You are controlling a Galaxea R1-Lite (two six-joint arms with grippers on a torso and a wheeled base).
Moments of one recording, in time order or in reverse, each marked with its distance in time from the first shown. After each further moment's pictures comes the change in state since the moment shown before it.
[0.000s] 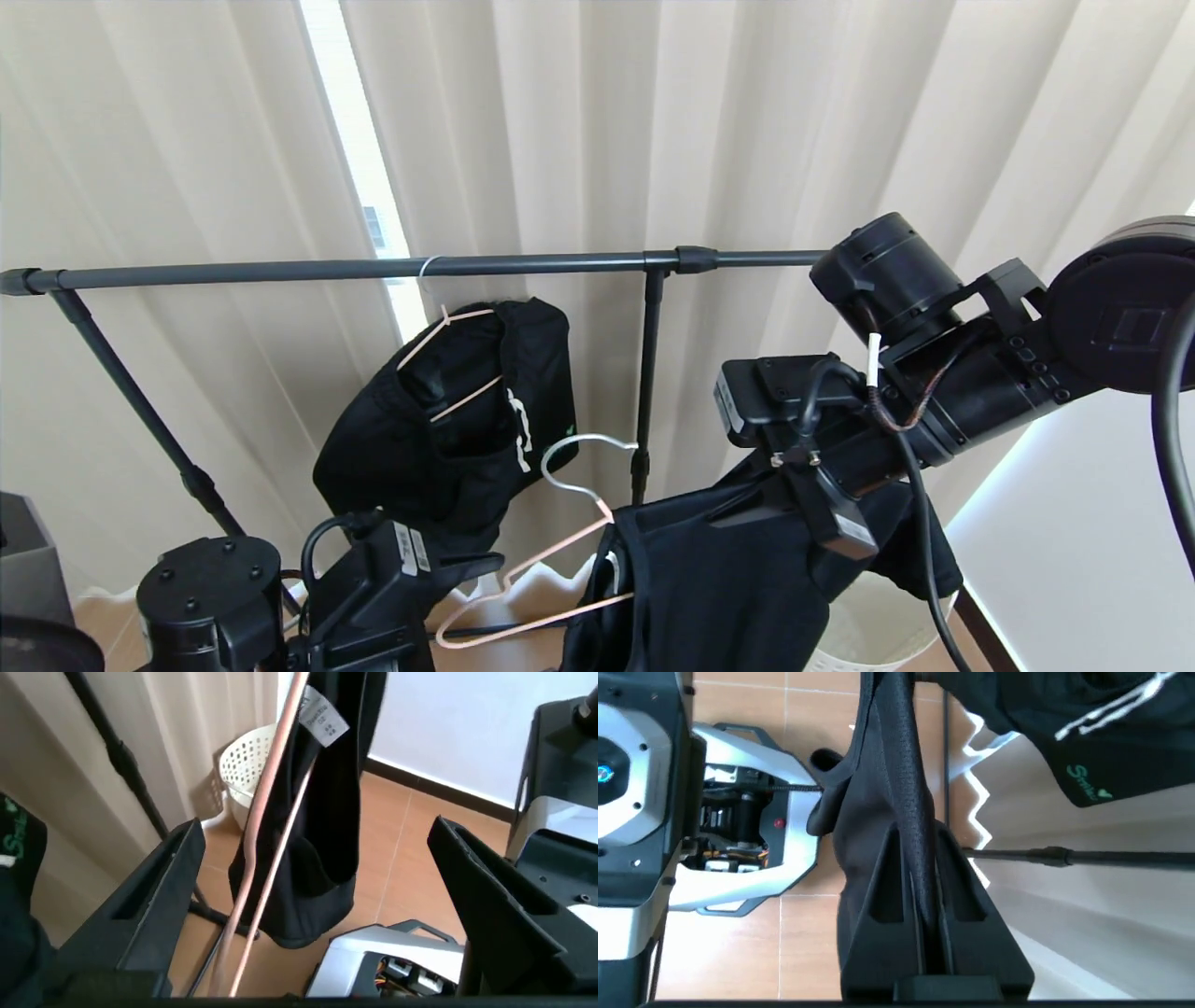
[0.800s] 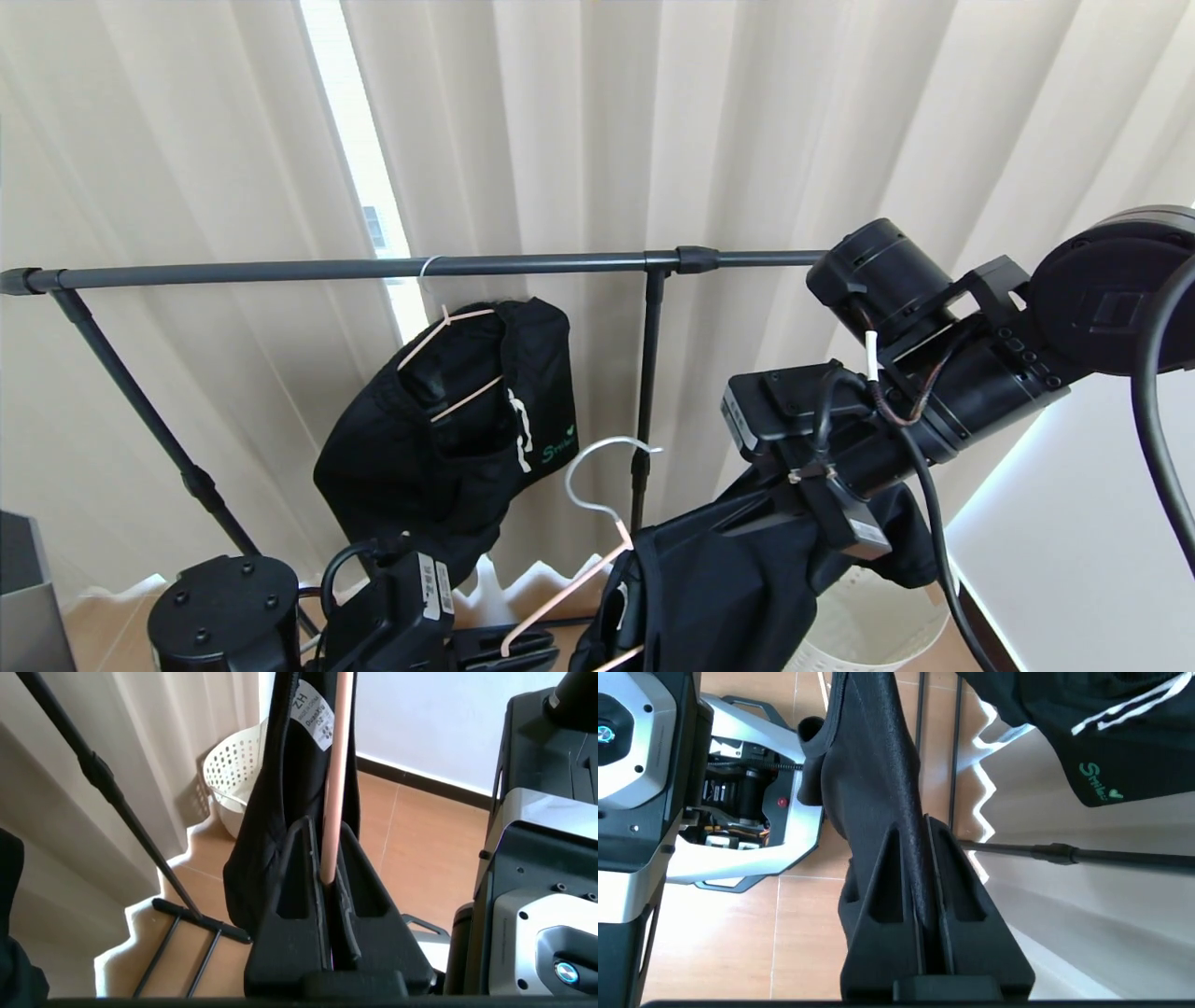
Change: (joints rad) left arm -0.112 -0.008 0.000 0.000 0.002 0.019; right arm -0.012 0.021 -0.045 0.096 0.024 -0.114
